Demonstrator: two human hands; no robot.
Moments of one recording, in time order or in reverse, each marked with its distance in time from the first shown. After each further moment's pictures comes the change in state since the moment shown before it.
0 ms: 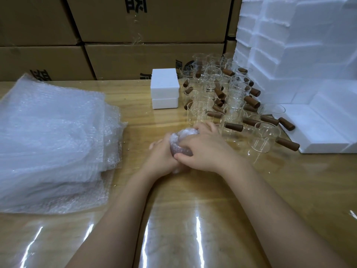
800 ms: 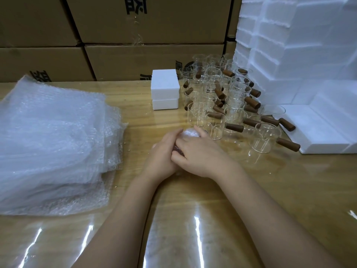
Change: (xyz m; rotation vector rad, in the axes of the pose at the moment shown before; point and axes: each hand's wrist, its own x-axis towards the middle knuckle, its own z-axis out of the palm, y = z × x) left_hand -0.009 0.002 0.004 -0.117 0.083 0.129; right_hand 0.006 -0.015 0.012 0.052 0.045 -0.076
